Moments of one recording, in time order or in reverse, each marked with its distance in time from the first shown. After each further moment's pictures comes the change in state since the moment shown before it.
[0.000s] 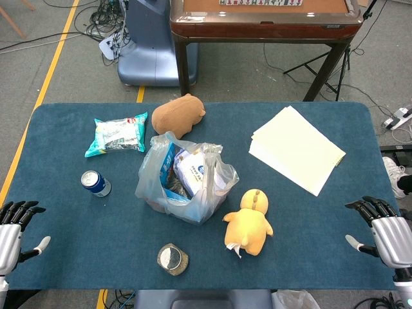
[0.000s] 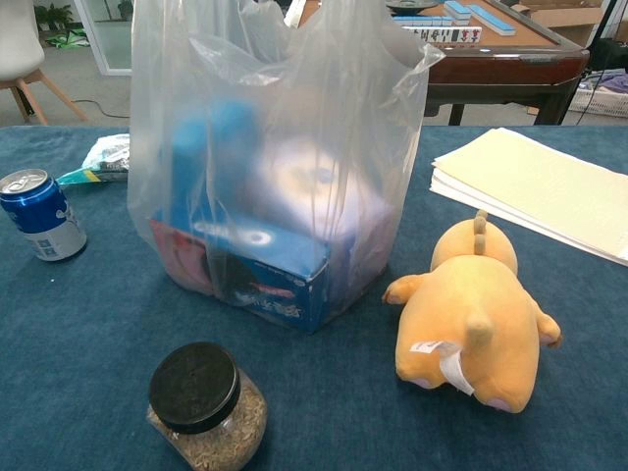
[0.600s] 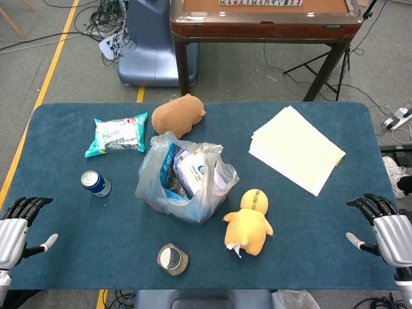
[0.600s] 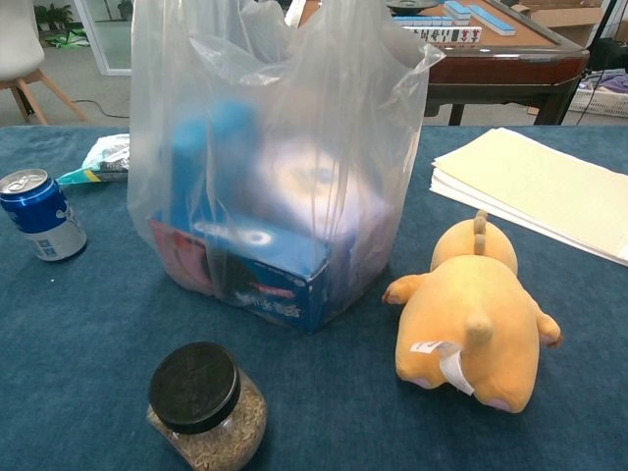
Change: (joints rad) left arm -0.057 0.069 -0.007 -0.008 0.026 -0.087 -0.188; right arm -0.001 0.013 0.011 -0.009 -0.016 0.022 -0.003
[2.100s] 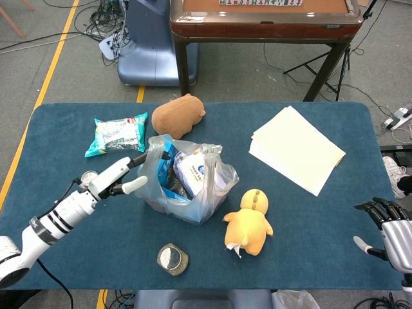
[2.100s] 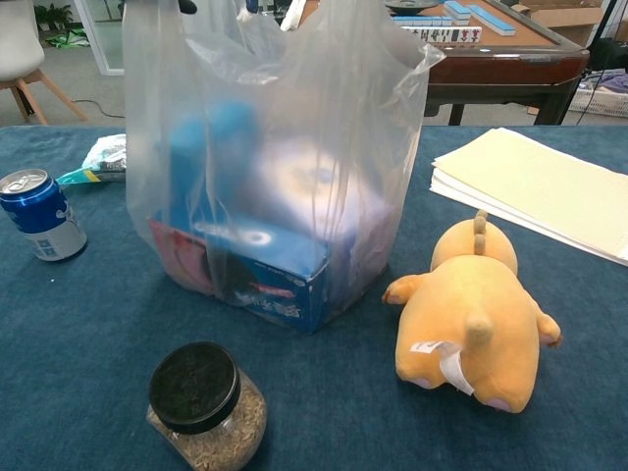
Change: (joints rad) left arm -0.698 0.064 -0.198 -0.025 0.066 -0.571 -1.027; right arm -0.036 0.010 -0.007 0.005 0.014 0.023 0.003
